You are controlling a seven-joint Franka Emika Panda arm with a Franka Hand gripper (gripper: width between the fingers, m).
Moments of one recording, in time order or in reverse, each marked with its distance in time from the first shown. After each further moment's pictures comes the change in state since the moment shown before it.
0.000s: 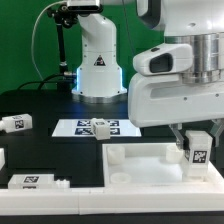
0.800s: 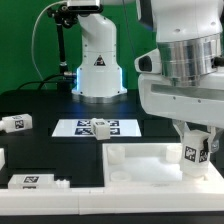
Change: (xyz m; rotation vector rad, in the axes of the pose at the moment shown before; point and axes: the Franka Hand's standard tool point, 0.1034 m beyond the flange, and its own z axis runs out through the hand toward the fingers) arm -0.005 -0.006 0.002 0.059 -0.058 0.907
